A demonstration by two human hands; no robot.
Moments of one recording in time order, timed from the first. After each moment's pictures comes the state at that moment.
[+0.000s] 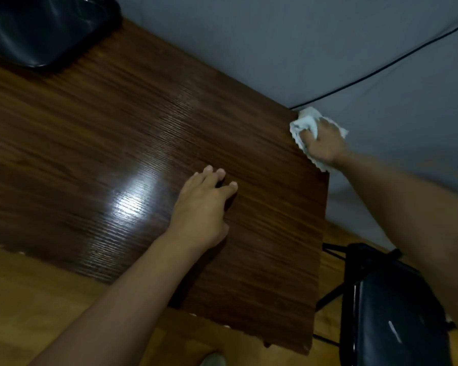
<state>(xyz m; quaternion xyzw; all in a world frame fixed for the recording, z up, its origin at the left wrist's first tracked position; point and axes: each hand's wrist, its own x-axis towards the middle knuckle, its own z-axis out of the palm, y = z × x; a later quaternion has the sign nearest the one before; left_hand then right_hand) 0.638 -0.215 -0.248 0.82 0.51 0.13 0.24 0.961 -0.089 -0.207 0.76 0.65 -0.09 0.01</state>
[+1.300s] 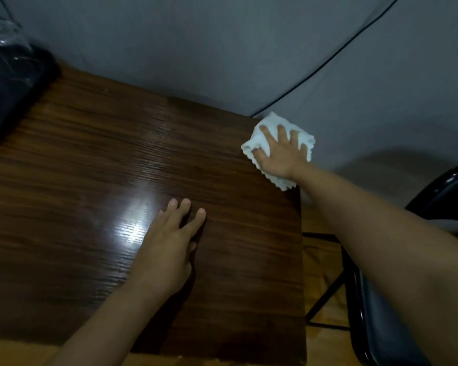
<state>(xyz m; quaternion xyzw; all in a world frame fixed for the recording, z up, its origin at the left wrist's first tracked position) 0.626 -0.217 -0.247 0.86 0.45 0.09 0.23 0.951 -0.108 -0.228 0.81 0.56 -0.15 0.06</state>
